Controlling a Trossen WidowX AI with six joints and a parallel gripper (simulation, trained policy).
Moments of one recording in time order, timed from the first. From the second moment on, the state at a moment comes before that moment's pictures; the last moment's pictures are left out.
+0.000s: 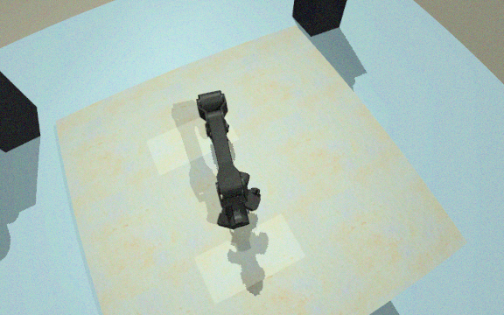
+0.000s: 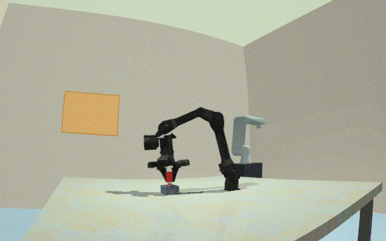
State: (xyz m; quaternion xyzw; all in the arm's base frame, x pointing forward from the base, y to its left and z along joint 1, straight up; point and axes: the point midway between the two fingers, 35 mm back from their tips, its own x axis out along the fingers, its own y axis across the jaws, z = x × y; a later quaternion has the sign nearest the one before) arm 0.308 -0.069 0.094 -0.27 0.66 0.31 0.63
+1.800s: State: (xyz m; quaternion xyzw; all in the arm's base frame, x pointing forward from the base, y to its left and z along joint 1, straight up) arm 0.307 -0.069 0.076 -0.31 0.64 0.33 0.62
